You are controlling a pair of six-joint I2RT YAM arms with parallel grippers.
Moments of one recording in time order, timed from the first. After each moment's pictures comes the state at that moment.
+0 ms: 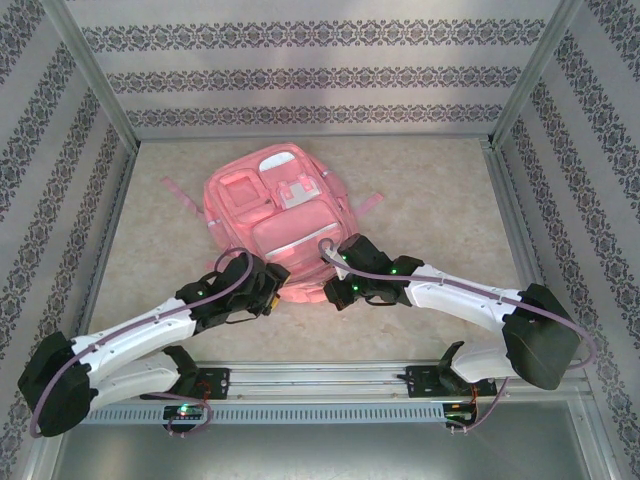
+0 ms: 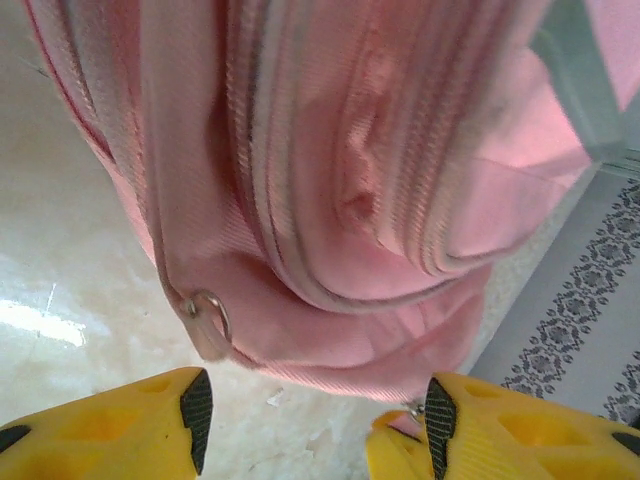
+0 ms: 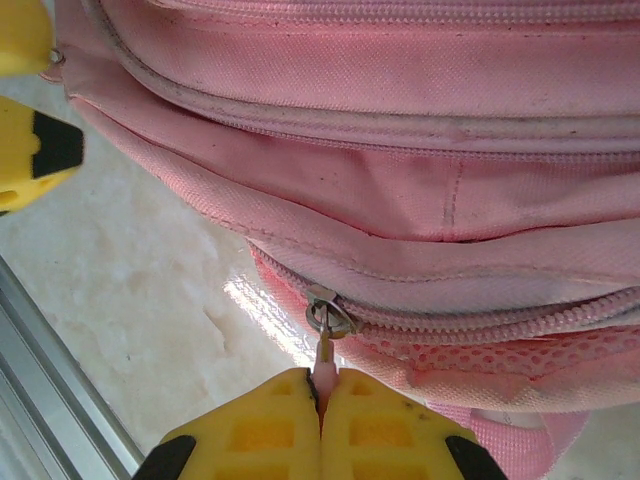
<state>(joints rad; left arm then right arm) -0.77 1.04 0.54 -0.29 0.01 -1.71 0.84 1.34 0.78 -0.39 -0.26 0.34</state>
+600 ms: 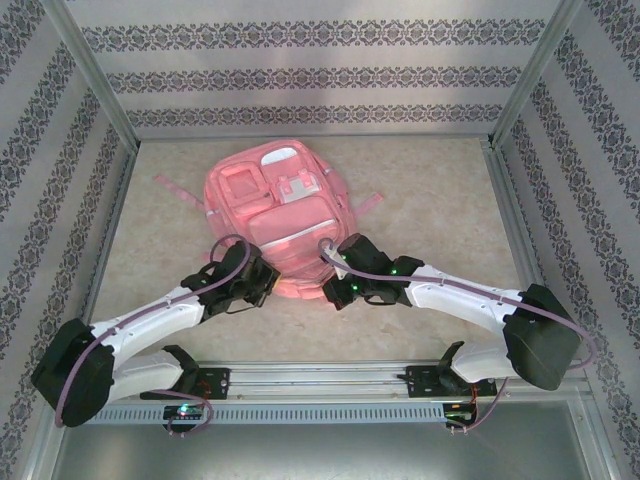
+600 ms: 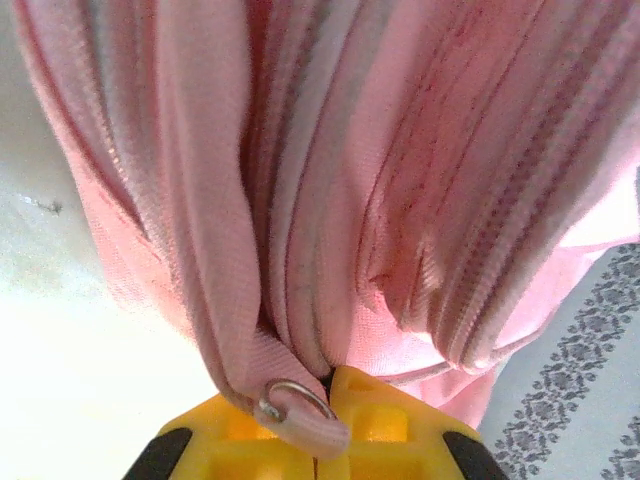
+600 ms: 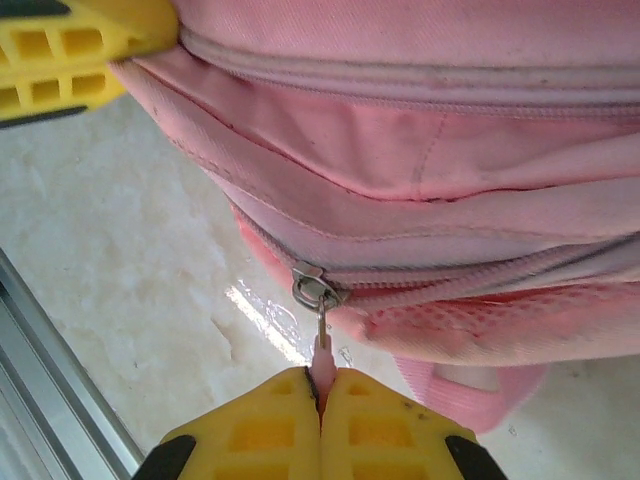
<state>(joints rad) -0.61 1.12 0.54 -0.21 0.06 -1.61 0.84 1.34 0.78 -0.38 -0.25 0.33</state>
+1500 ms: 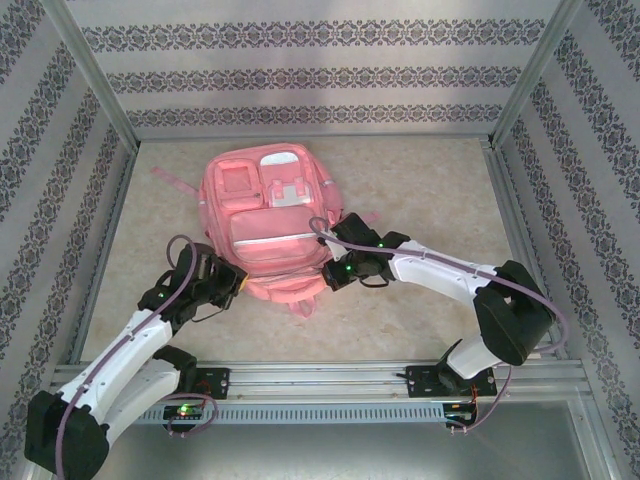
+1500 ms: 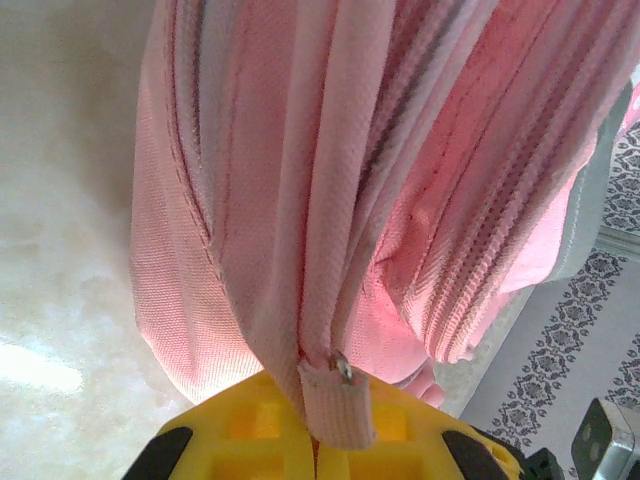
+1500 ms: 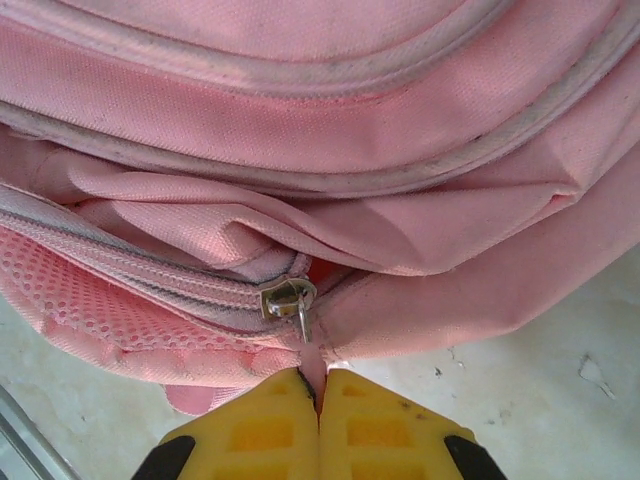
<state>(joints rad) -0.32 0.81 0.48 -0.46 0.22 -1.40 0.73 1.53 0.96 -0.51 -0.26 0.29</state>
